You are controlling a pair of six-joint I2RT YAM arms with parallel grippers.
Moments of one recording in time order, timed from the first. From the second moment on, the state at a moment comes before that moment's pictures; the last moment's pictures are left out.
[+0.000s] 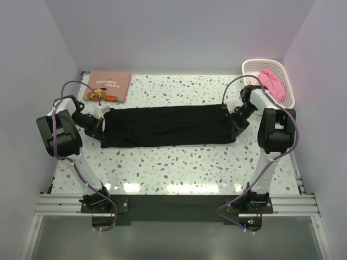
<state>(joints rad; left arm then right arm) 0.40 2.00 1.39 -1.20 0.59 0.97 -0.03 2.04 1.53 -1.26 -0.36 -0.58</state>
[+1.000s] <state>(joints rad) 0.10 1.50 1.20 -1.07 0.66 1.29 0.03 2.02 1.66 -1.33 -0.35 -0.65</state>
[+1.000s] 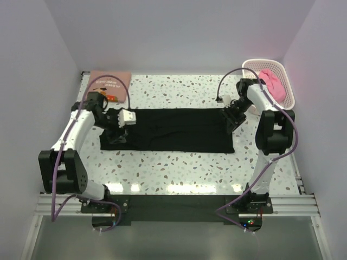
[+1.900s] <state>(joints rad) -0.30 1.65 1.04 -0.81 0.37 1.55 0.05 2.13 1.72 -1.23 -0.35 -0.61</state>
